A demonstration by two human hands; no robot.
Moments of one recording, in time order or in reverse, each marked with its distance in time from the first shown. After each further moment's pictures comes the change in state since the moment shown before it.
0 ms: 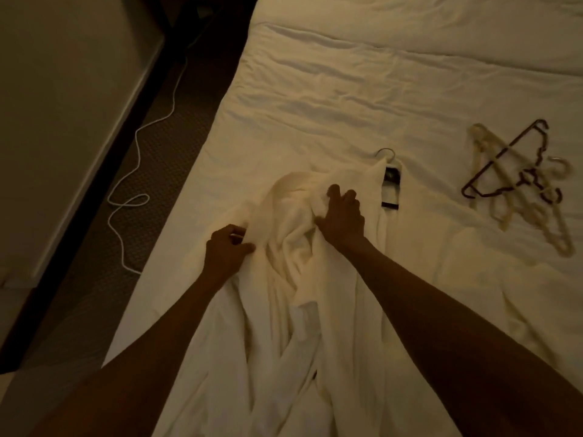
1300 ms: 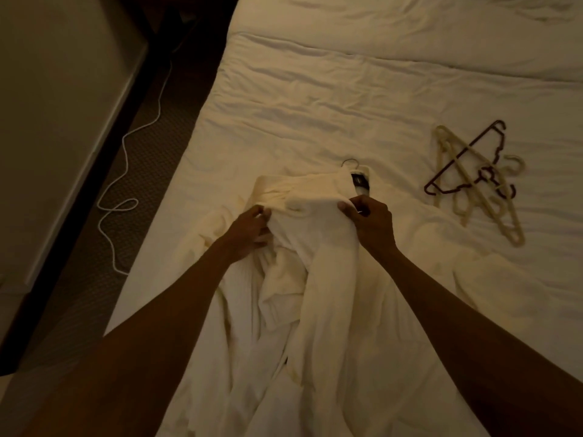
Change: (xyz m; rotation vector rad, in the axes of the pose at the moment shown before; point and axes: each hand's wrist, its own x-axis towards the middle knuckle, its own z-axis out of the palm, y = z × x) left_hand -0.007 0.092 0.053 -0.426 -0.407 -0.109; right_hand -0.028 0.091 -0.086 0.694 0.156 -0.017
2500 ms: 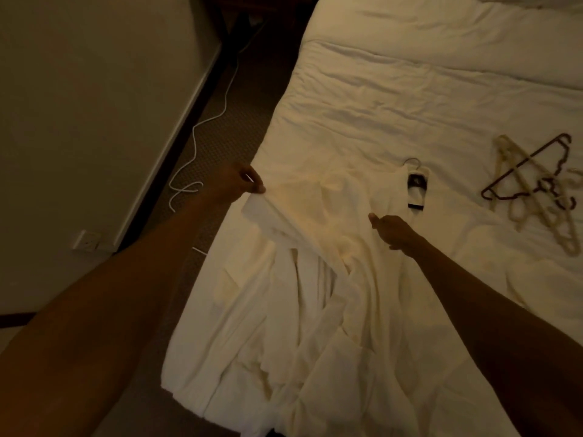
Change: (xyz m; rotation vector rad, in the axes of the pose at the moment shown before) left_hand -0.116 0.094 -0.189 0.734 0.195 0.250; right_hand -0.055 -0.081 0.059 -0.454 -0.446 0.440
